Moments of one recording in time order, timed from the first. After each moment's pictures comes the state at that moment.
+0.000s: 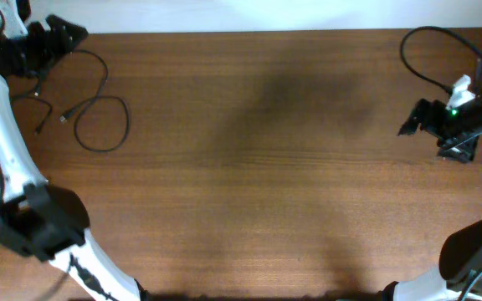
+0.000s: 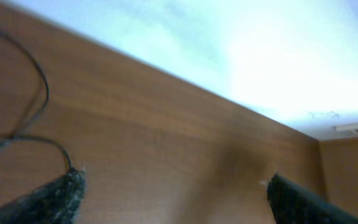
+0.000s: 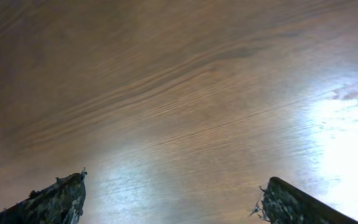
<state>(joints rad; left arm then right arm) 0.45 2.06 2.30 -1.11 0.73 -0.14 -0.30 1.75 1.70 -1.42 -0.21 0.18</state>
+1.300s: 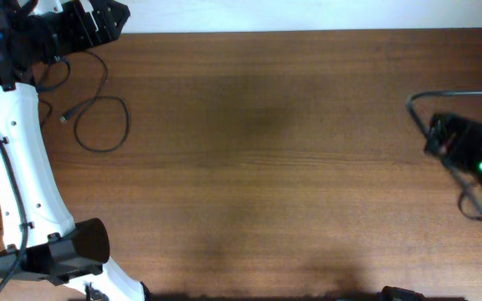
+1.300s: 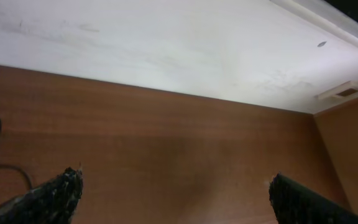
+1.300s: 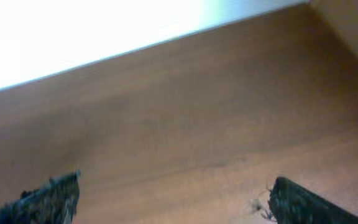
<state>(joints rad) 0.24 1.86 2.34 -1.16 0.61 -0.14 -0.22 1.00 1.39 -0.91 -0.06 0.12</state>
